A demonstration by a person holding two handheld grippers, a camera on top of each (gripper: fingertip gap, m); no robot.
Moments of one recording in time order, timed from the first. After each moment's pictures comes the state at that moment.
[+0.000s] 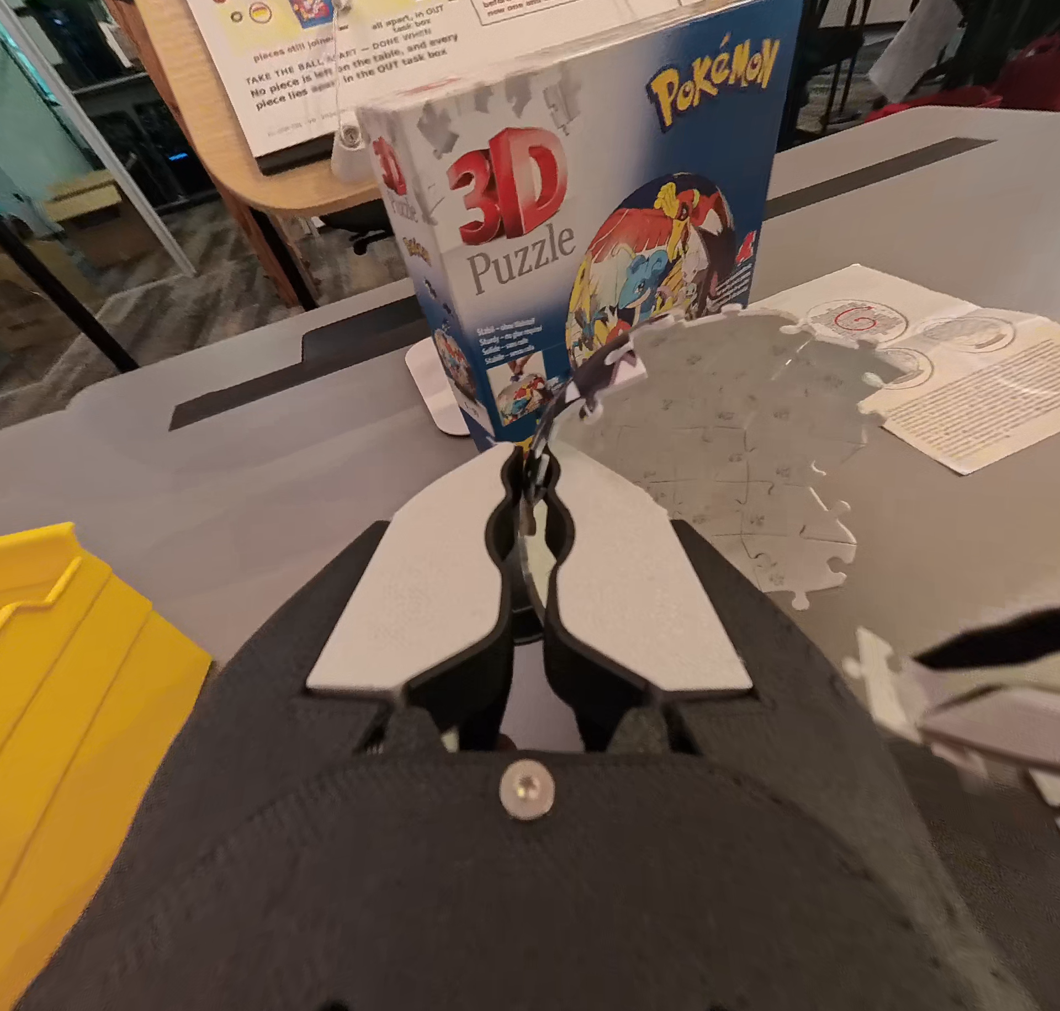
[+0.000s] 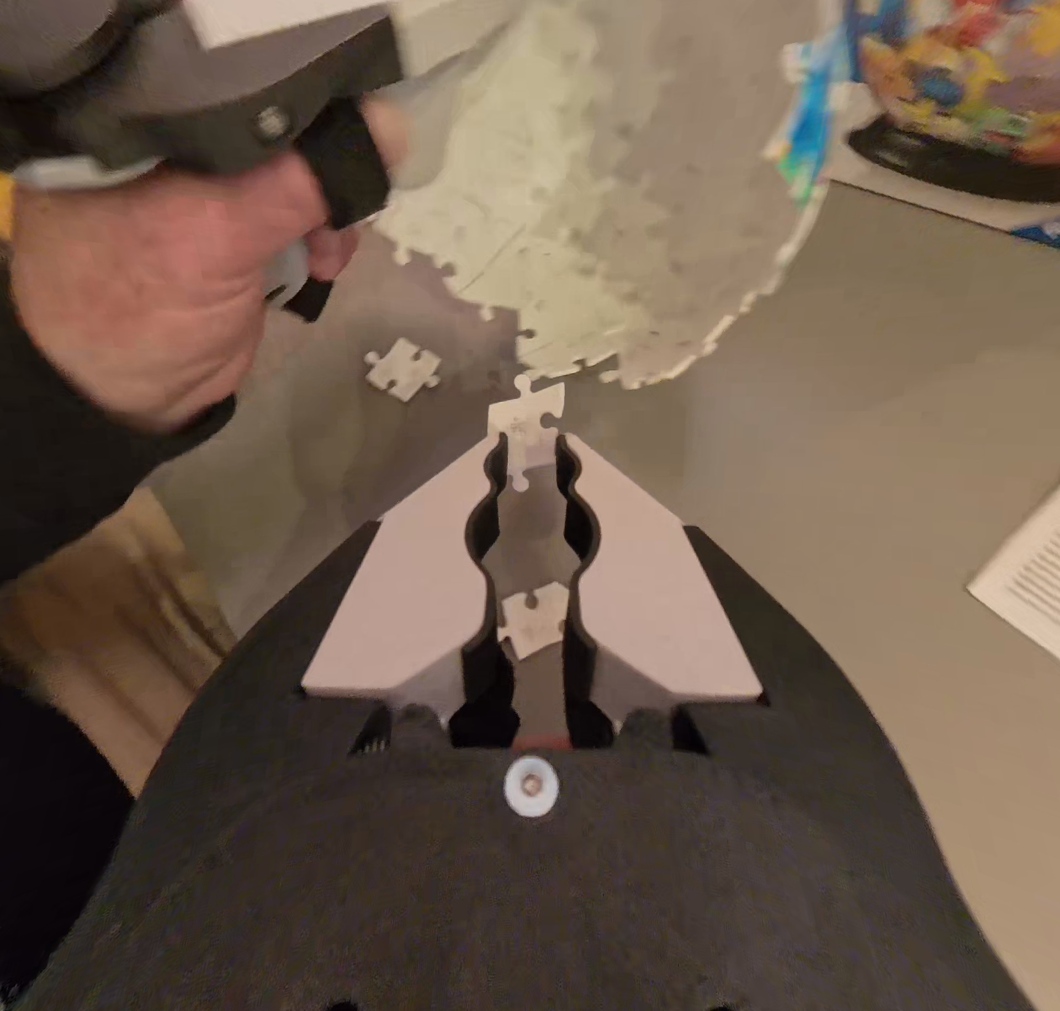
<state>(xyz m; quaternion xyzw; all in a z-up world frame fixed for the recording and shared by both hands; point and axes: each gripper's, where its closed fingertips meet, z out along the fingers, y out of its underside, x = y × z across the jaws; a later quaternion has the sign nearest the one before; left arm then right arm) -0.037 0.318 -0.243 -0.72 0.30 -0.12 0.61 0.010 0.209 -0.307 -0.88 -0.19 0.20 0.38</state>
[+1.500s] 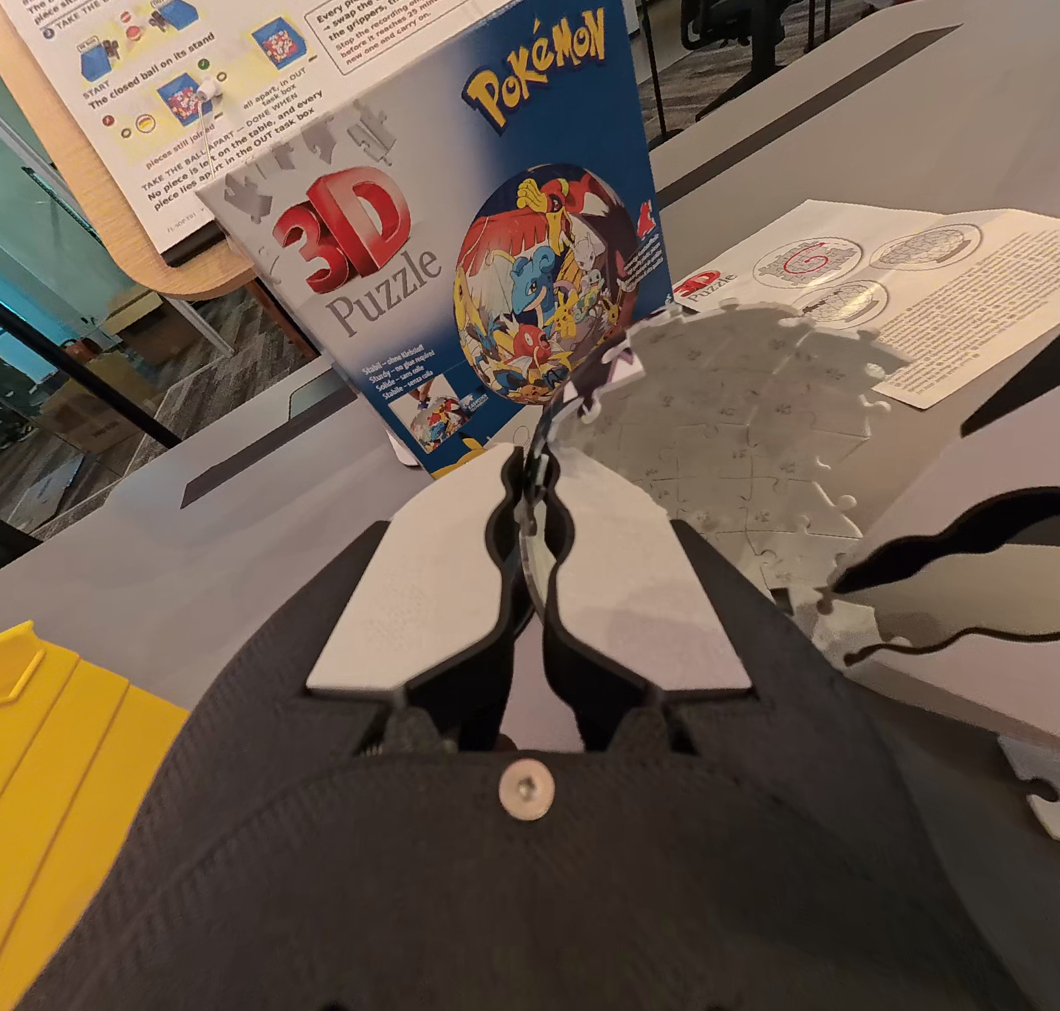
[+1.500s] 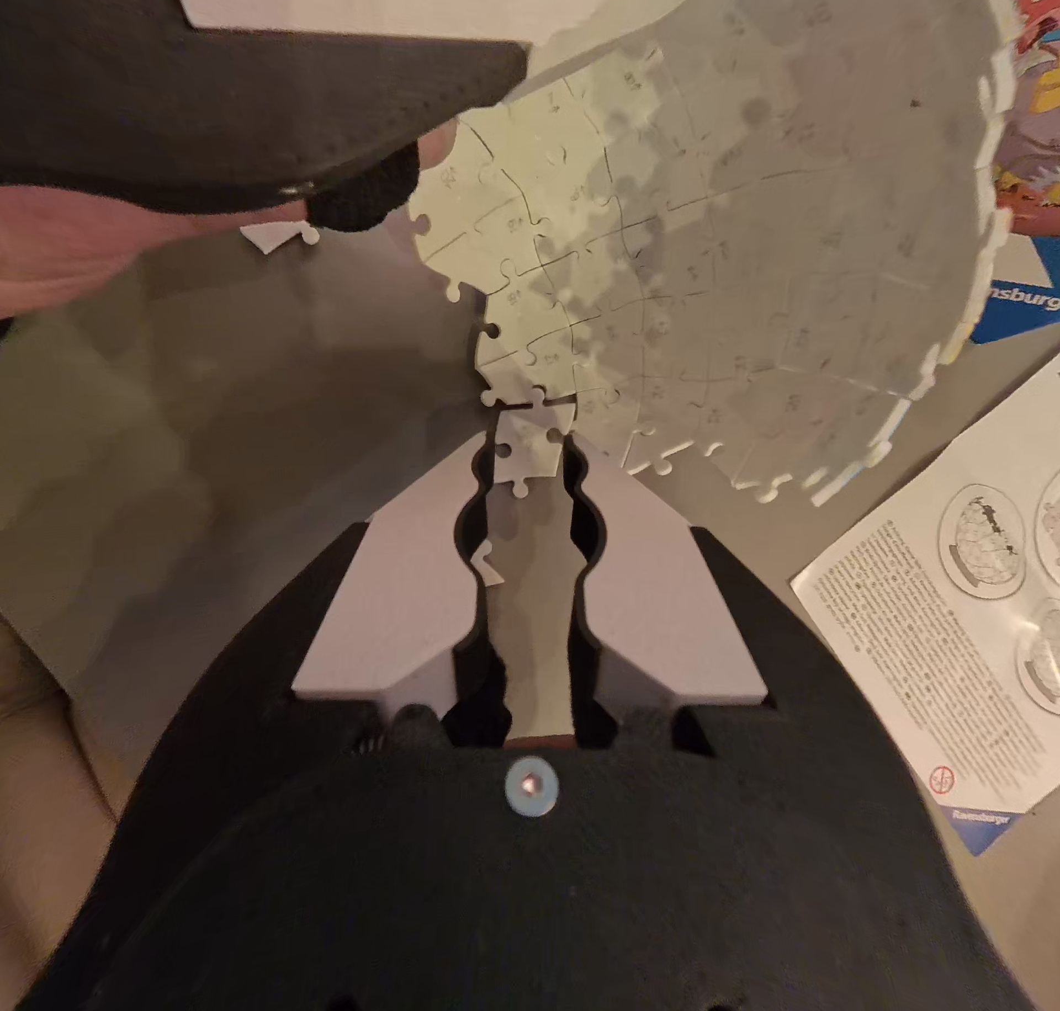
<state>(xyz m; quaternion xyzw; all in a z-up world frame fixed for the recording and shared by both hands) 0.004 0.294 -0.254 -0.68 0.38 -0.06 0.62 0.036 0.212 -0.336 -0.89 -0.34 0.02 0.31</state>
